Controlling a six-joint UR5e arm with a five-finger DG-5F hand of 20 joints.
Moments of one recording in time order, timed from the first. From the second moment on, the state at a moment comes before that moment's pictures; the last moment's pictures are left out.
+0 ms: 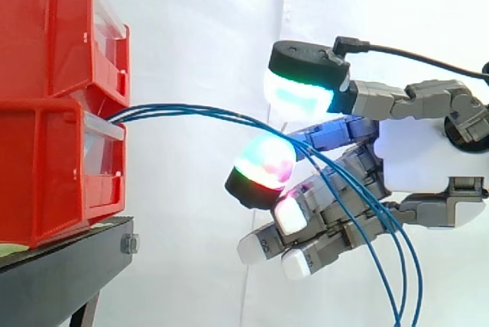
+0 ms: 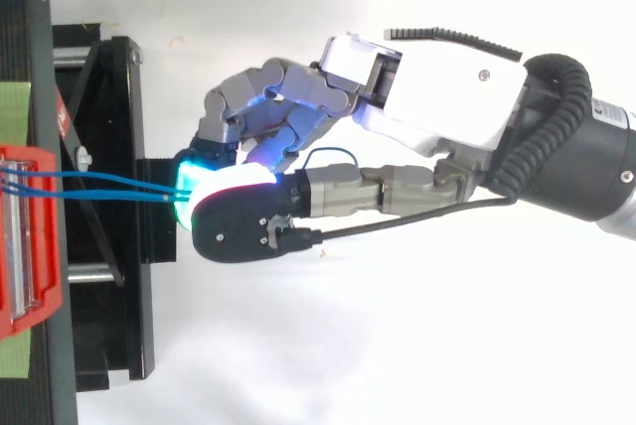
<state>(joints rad) 0.18 -2.23 -1.29 -2.73 -1.07 -0.25</state>
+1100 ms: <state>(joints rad) 0.18 -2.23 -1.29 -2.73 -1.08 -0.25</state>
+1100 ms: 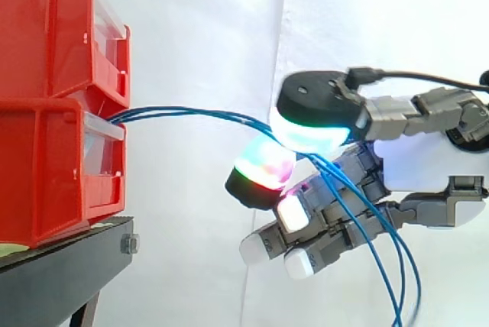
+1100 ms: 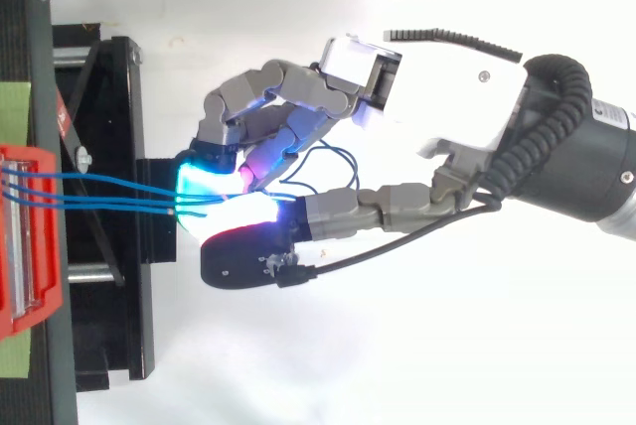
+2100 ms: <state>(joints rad) 0.18 -2.23 -1.28 -2.73 -1.08 -0.25</state>
